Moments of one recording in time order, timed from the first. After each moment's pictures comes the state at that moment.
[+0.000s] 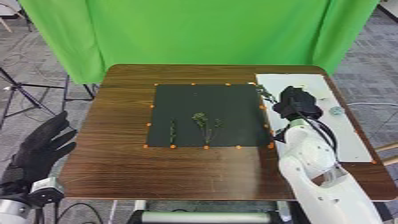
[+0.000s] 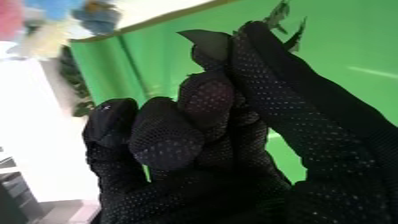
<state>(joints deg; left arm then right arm) 140.5 -64.8 -118.5 -126.5 49.3 -0.6 1.0 -90.0 -64.6 72.6 -108.5 -146.5 -4.5 38.4</state>
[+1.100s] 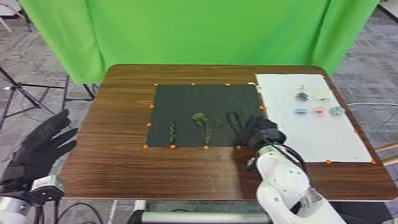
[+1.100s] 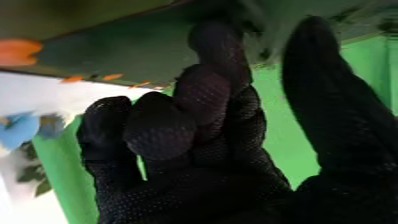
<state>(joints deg) 139.8 -64.0 -118.5 -126.2 49.2 -1.0 0.6 -97.3 -68.9 66.0 -112.5 -147.0 -12.3 36.0</state>
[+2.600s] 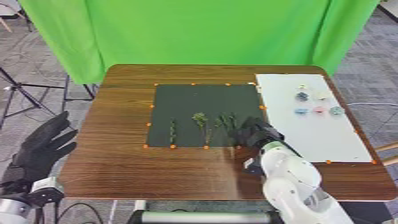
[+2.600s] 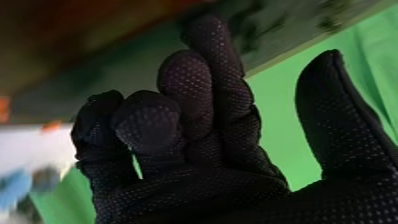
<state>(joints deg) 140.2 -64.6 -118.5 -126.3 49.2 -1.0 0.7 -97.5 -69.0 69.6 -115.1 -135.6 -17.1 34.8</state>
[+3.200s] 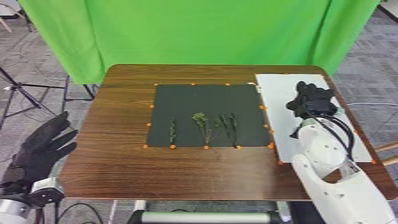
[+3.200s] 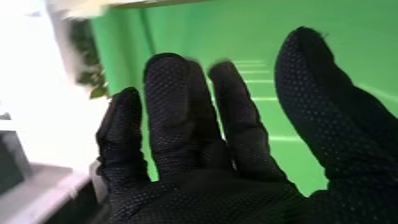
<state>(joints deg) 140.3 -64.7 -118.5 -126.3 49.2 -0.8 0.9 -89.0 -60.6 75.9 -101.1 -154.9 -2.6 34.0</state>
